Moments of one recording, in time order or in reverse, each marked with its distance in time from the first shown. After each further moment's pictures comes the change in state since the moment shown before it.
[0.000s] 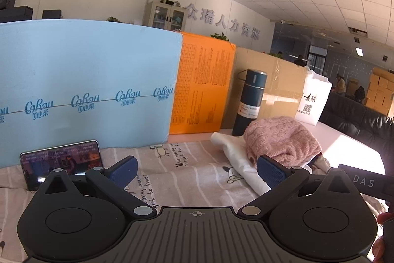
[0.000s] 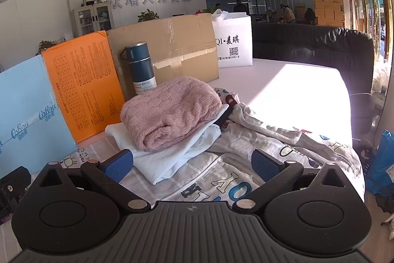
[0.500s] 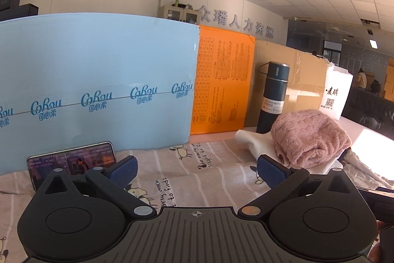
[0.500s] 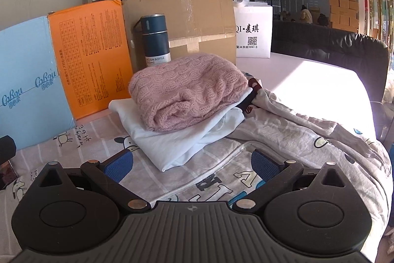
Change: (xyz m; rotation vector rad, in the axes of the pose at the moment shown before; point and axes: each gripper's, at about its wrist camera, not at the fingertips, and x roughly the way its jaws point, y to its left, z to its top) left arm 0.030 0.010 -0.014 0.041 -0.016 0.096; right arm 0.051 0.022 -0.030 -0.075 0.018 0.038
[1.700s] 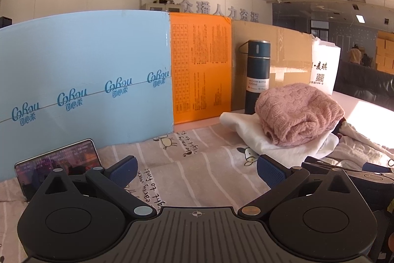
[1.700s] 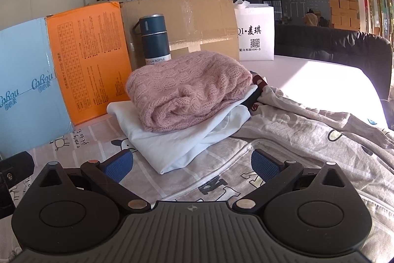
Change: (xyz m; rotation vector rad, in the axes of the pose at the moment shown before) left arm 0.009 -0.030 -0.017 0.127 0.037 -0.026; right arm 0.020 -0.005 -0.018 0.018 -0.045 0.036
